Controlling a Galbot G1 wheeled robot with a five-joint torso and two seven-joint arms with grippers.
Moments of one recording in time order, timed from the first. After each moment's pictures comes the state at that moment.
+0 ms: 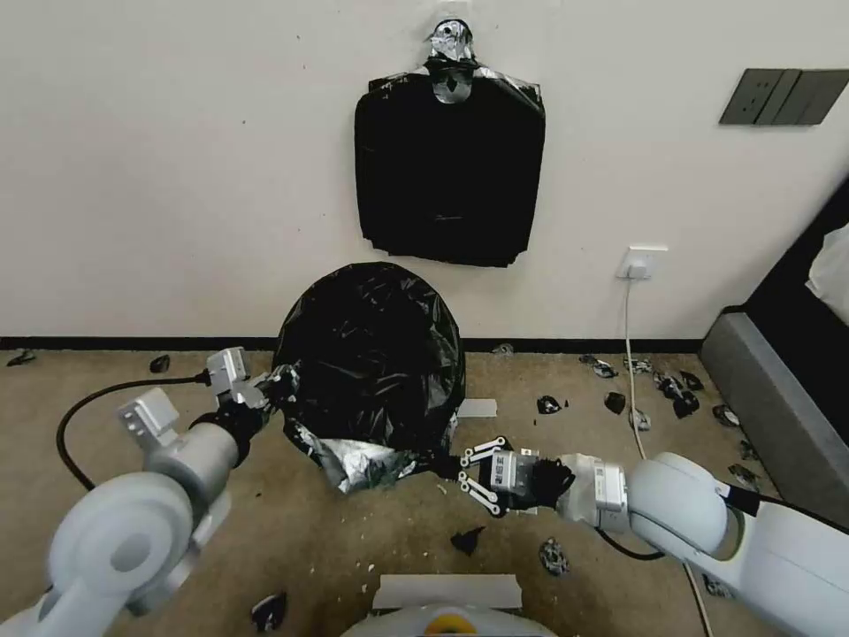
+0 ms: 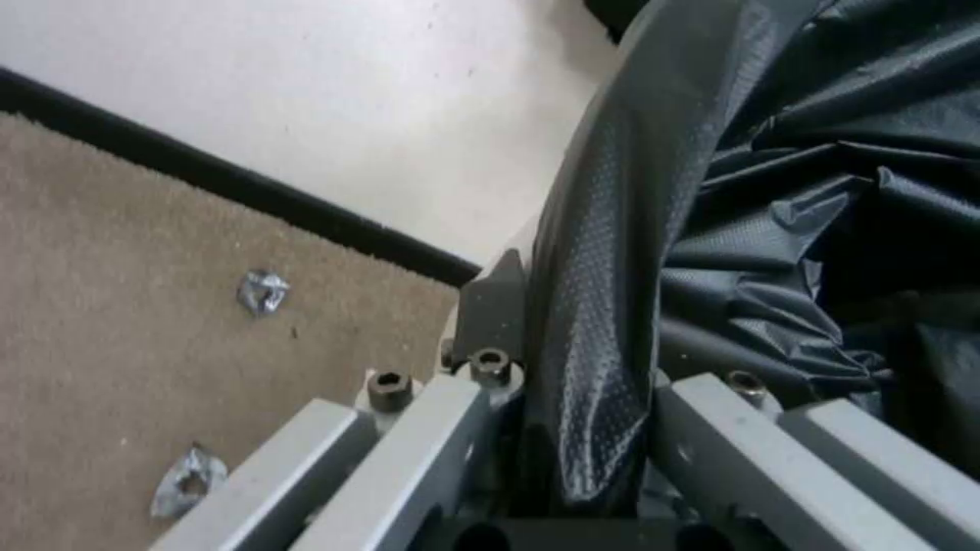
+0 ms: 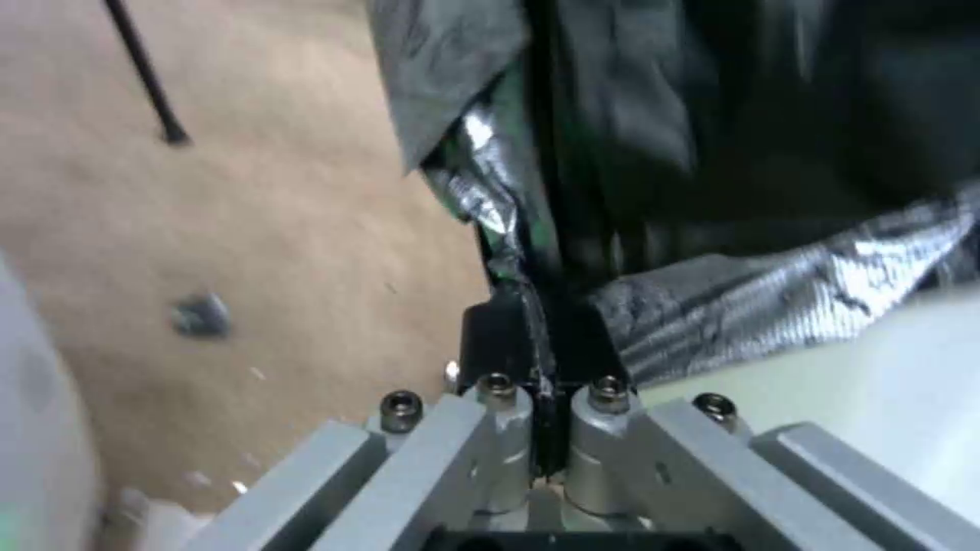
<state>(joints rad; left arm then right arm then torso) 1.57 -0.94 -0.62 -2.38 -1.36 0.38 -0.50 -0.97 0.57 -0.29 2.01 0.26 0.17 -0.39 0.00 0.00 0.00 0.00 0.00</state>
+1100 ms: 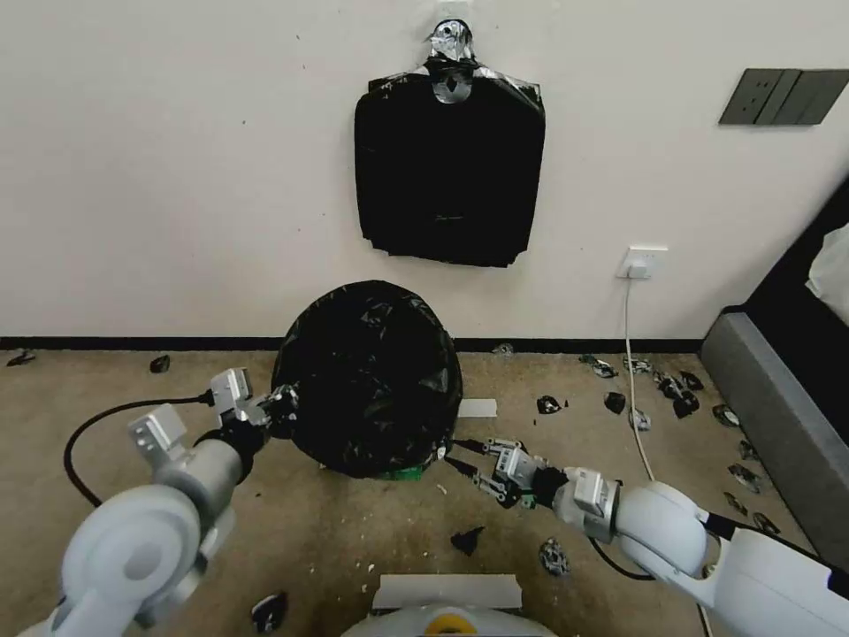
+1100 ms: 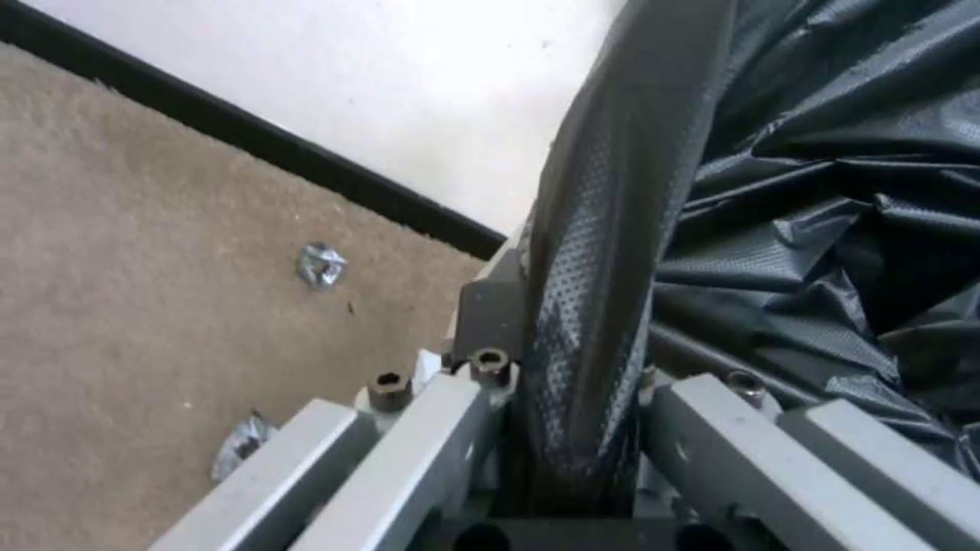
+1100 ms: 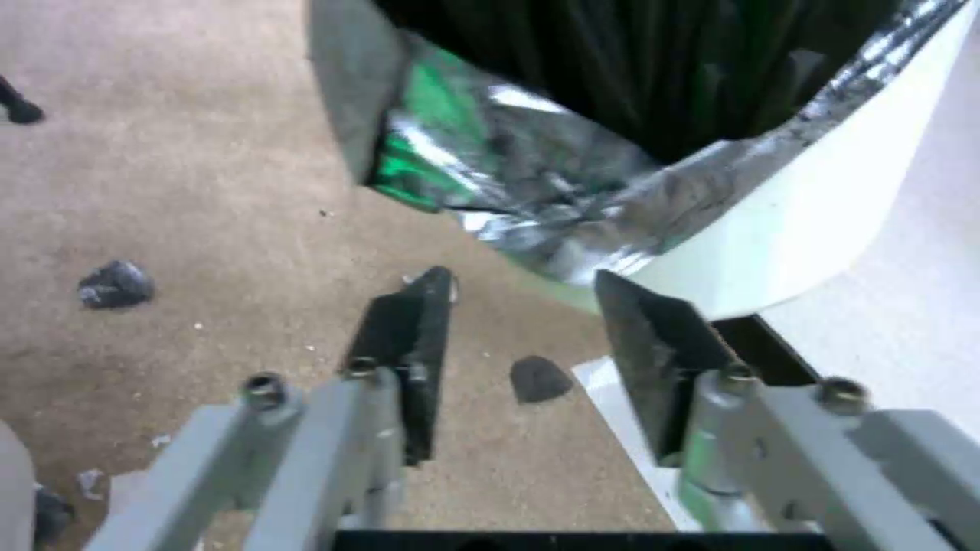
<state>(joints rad) 1.57 -0.96 -0.60 -2.32 -1.32 0.38 -0.52 -1.11 0.62 -0.25 1.90 0.32 0.13 -0.24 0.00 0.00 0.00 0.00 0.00</state>
